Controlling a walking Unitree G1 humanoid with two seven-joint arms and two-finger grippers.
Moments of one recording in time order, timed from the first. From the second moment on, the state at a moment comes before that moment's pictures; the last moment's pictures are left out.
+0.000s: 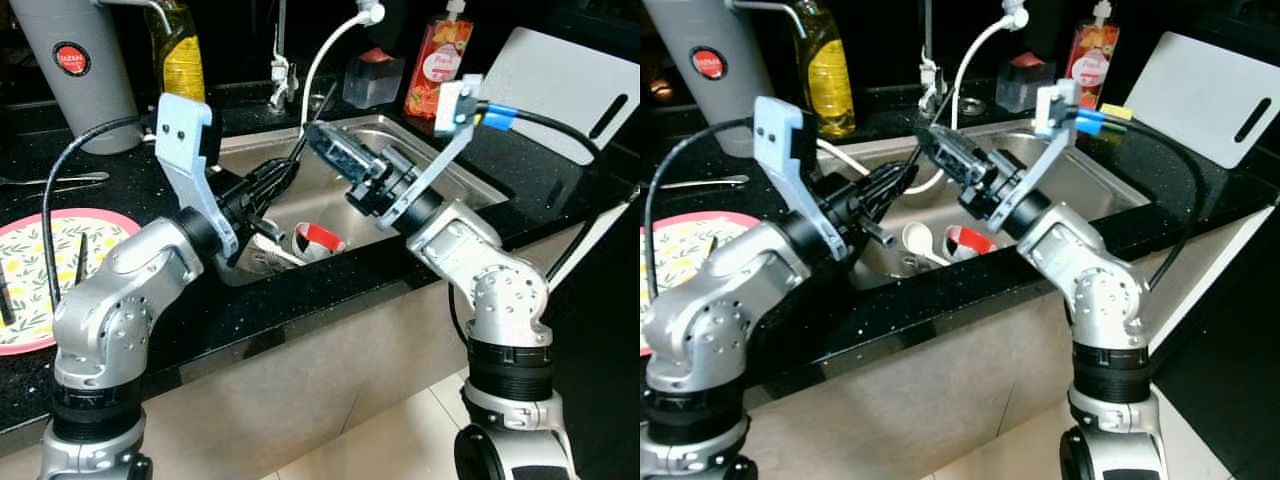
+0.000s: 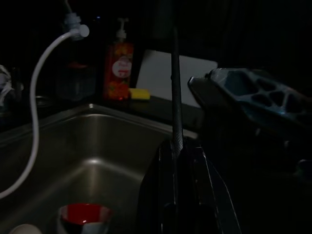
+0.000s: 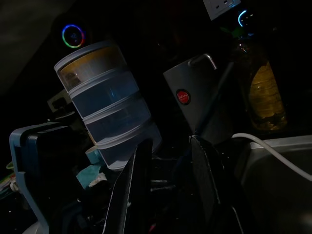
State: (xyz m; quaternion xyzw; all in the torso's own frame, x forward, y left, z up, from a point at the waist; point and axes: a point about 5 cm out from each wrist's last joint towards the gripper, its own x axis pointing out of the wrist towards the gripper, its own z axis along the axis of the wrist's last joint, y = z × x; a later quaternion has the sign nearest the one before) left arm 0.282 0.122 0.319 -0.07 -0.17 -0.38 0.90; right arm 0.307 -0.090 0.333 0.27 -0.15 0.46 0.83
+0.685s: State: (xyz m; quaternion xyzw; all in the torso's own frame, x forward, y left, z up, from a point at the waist) left arm 0.275 0.118 0.324 -0.09 -0.19 -0.42 0.89; right arm 0.312 -0.096 0.330 0.30 -0.14 0.45 0.83
